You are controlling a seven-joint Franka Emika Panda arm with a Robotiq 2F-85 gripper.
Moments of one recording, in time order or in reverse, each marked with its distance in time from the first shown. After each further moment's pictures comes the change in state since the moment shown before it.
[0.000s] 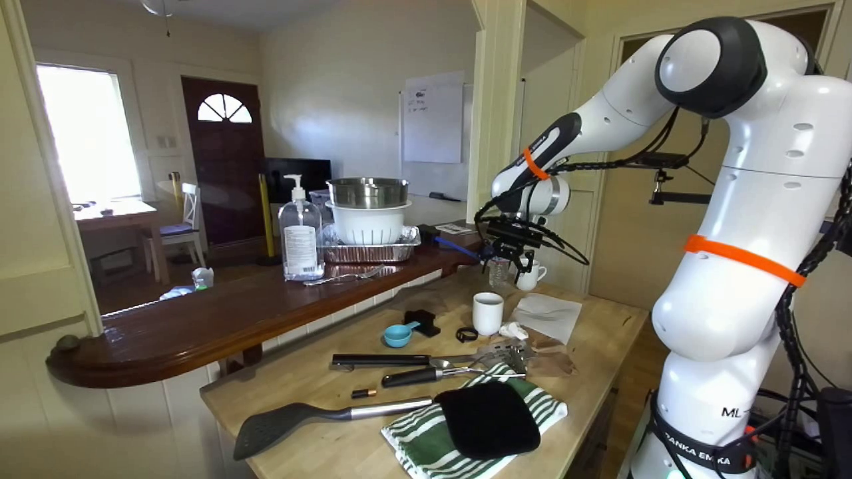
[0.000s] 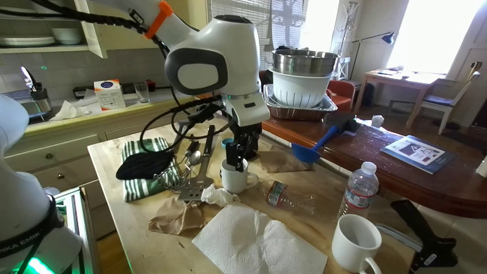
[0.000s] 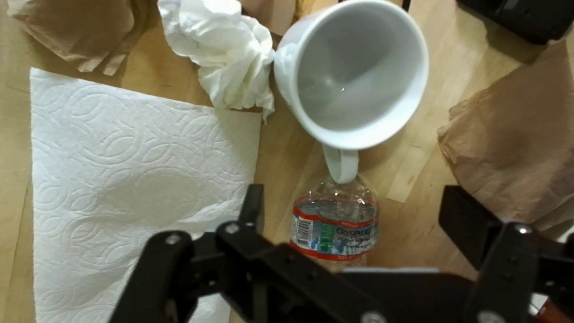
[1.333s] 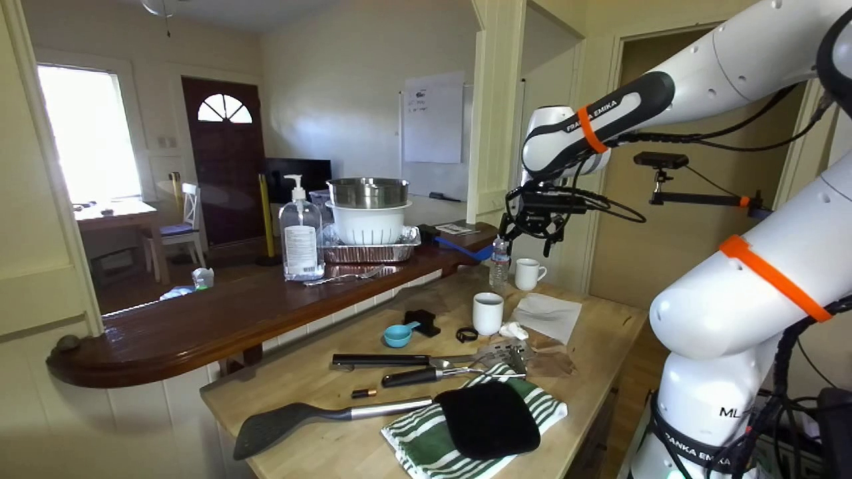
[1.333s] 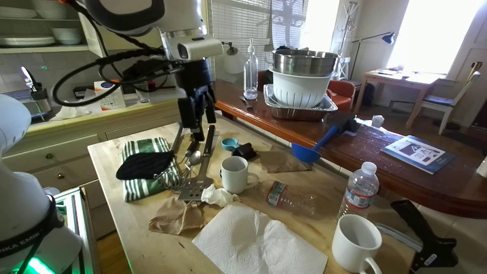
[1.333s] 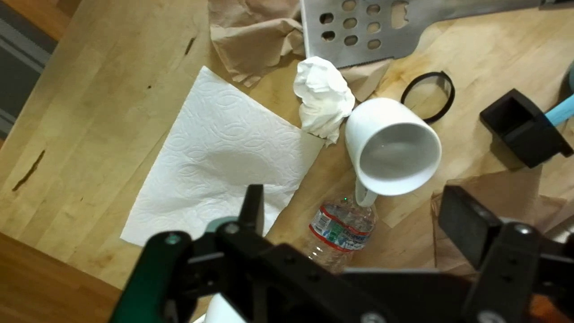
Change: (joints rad) arm -0.051 -0.466 0.118 -0.162 -0.246 -0.306 -0.078
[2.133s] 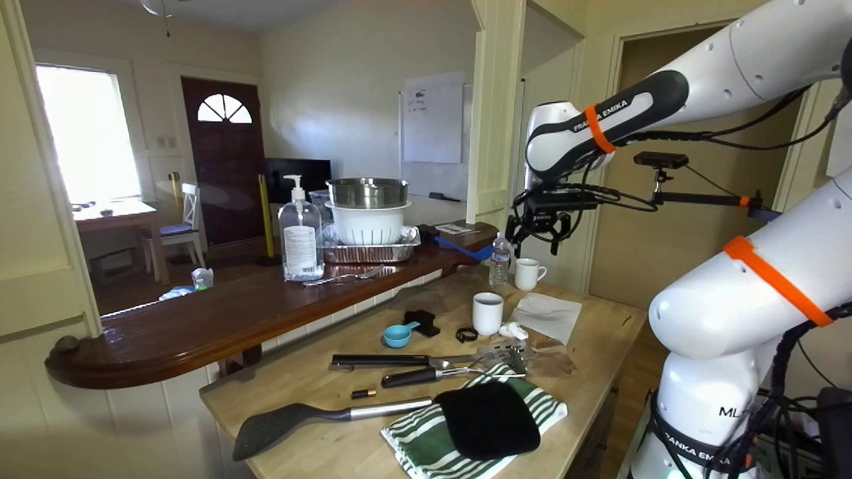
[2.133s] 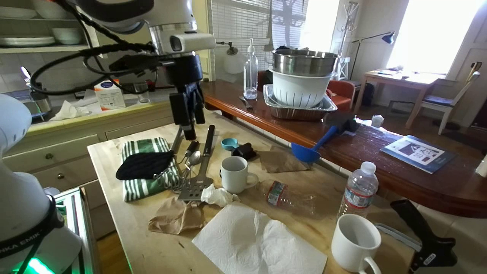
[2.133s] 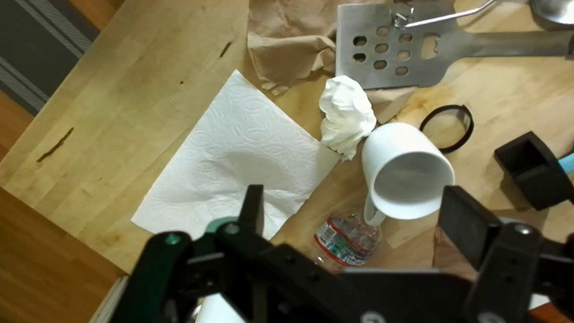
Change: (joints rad) arm -0.003 -0.064 0.022 -0.021 -0.053 -0.079 -0.096
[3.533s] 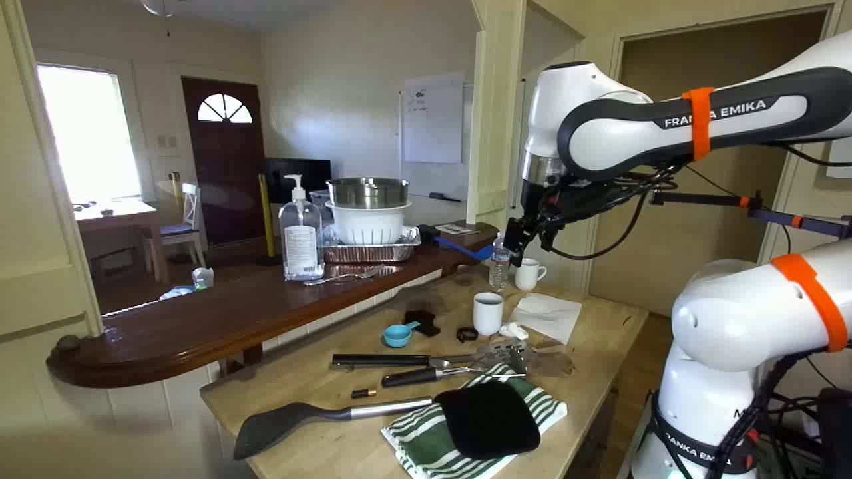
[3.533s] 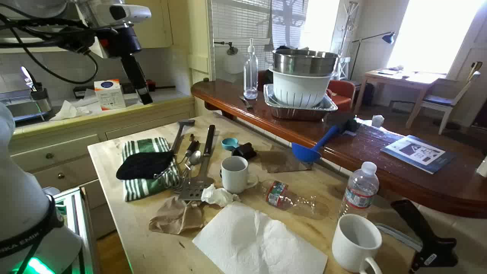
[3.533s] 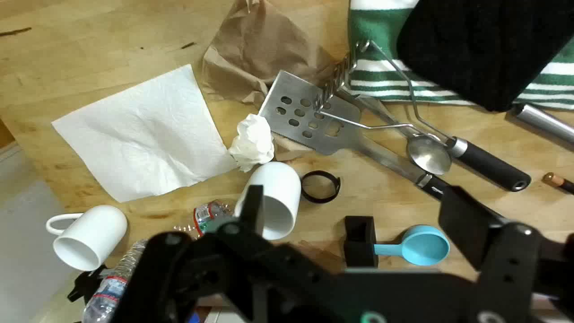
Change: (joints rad) arm 0.292 -0.399 0.182 -0.137 0.040 -0.190 -0.155
